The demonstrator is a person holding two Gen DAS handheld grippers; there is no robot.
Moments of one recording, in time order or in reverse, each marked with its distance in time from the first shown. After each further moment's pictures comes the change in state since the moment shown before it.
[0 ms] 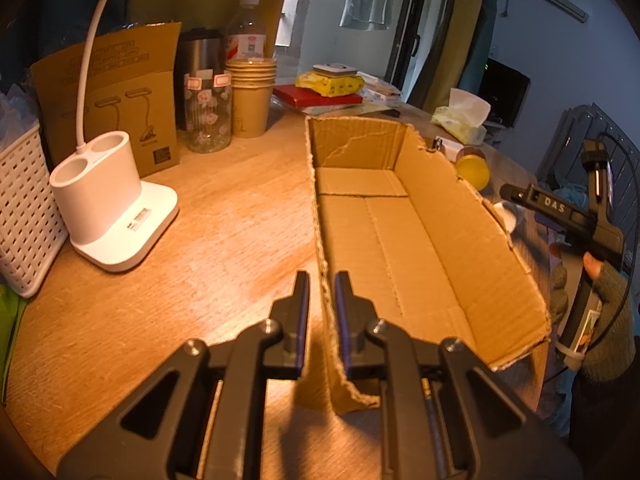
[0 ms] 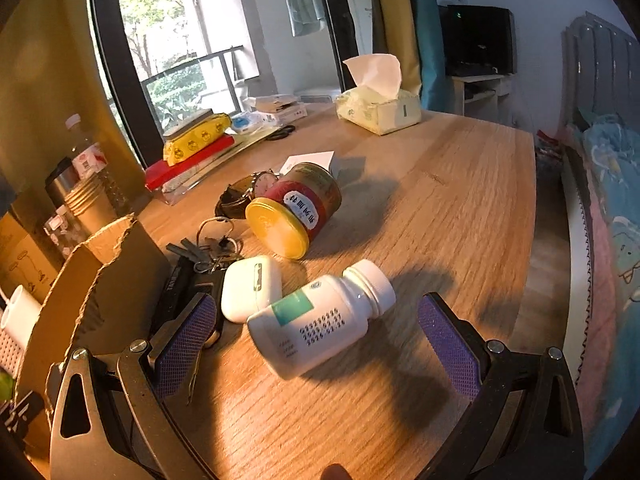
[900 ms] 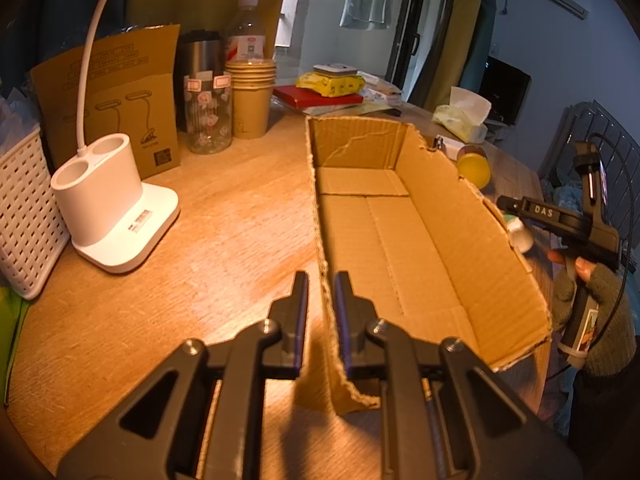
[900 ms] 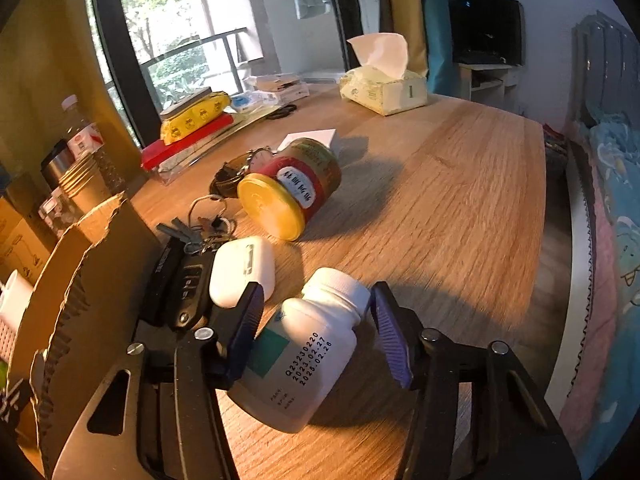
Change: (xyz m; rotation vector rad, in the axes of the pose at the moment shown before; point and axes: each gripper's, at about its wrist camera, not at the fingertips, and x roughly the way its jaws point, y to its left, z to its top) left arm 0.000 -0.001 0.000 0.007 0.000 0.010; right arm 0.010 -0.001 -0.005 -0.033 0.058 0.014
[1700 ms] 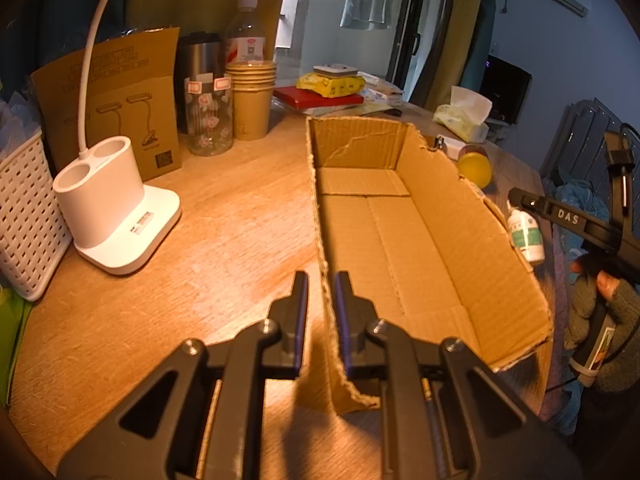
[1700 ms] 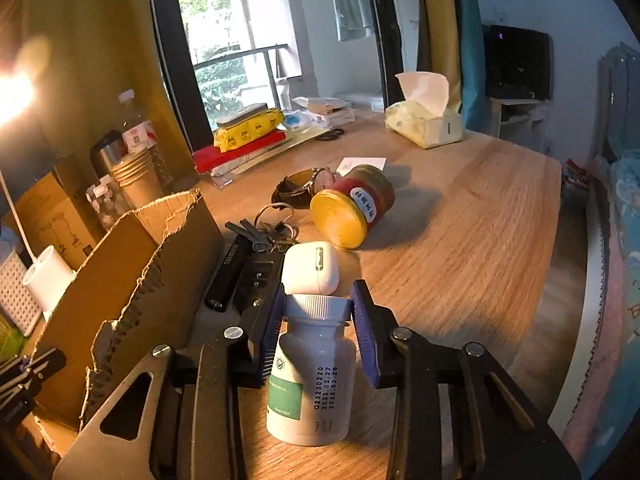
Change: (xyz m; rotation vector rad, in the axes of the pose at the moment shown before) left arm 0.000 -0.001 0.000 0.006 -0.002 0.006; right arm -0.035 0.031 -0.009 -0.089 -0.068 0.089
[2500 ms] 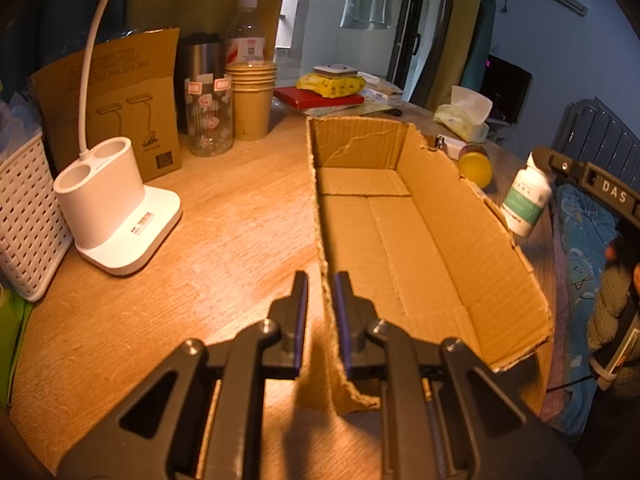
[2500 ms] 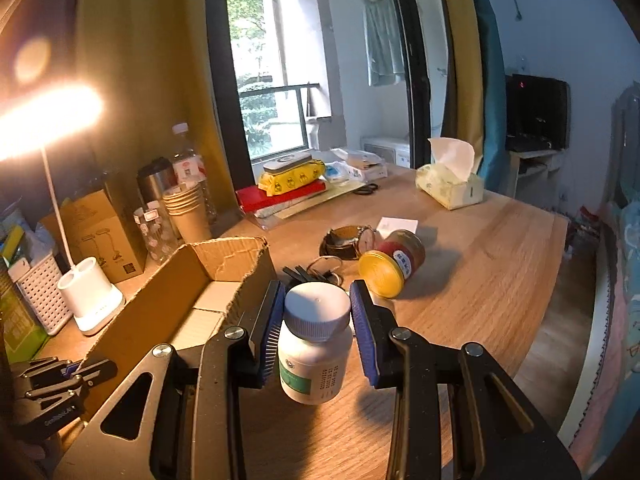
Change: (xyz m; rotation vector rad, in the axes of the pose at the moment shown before) left arm -0.001 -0.001 0.000 0.001 0.000 0.001; right arm -0.055 0.037 0.014 -0.091 -0.161 0.060
